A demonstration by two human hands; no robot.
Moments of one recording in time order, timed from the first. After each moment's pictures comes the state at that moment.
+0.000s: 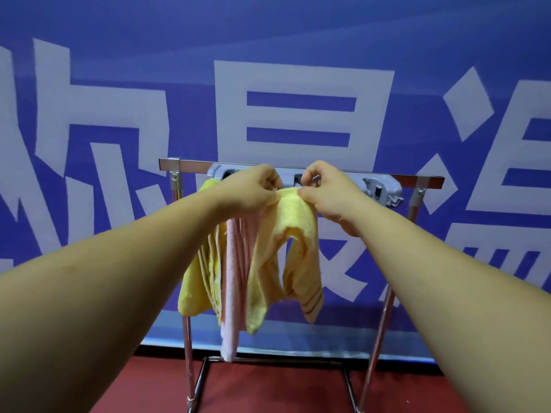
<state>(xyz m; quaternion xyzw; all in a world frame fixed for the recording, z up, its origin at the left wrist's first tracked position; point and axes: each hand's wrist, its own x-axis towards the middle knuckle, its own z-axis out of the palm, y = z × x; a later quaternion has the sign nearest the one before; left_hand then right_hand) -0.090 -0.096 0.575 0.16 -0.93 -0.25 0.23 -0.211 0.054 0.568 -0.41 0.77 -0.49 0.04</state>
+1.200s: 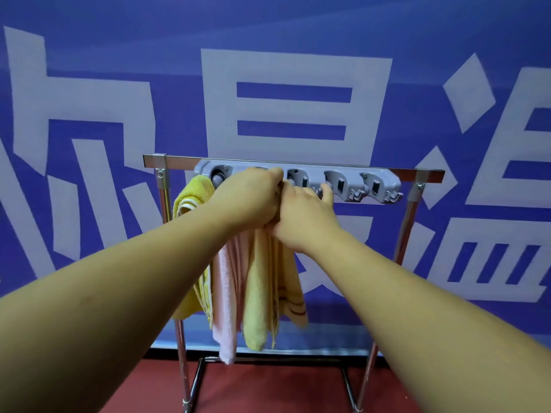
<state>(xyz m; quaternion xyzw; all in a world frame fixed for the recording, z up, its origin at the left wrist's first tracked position) -0.124 -0.092 0.551 0.12 -0.95 0.02 0.30 -0.198 0.022 0.526 -0.44 0.87 -0.14 -0.17</state>
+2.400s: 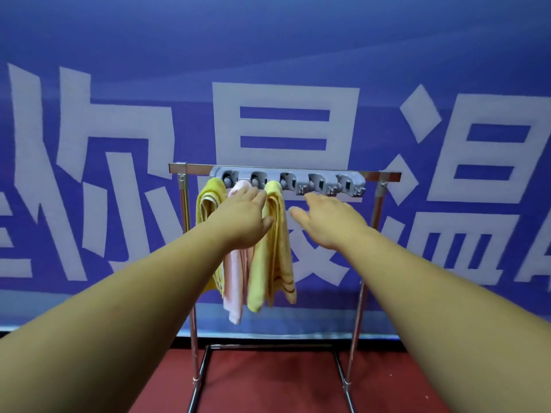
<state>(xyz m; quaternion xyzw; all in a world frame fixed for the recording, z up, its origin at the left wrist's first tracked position) -0.021 -0.028 0.536 0.17 -0.97 0.04 0.18 -0.139 0.142 0.544 -0.40 0.90 -0.12 -0.11</state>
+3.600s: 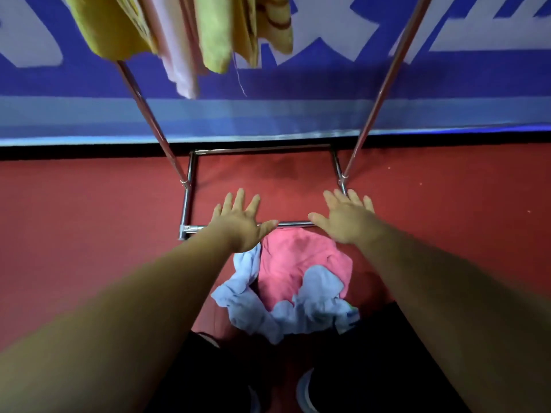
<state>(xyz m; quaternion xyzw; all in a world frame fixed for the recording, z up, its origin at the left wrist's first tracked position) -0.008 0.026 0.061 0.25 -0.93 -0.14 -0.25 -0.158 0.218 0.061 -0.29 0.92 0.04 0.25</state>
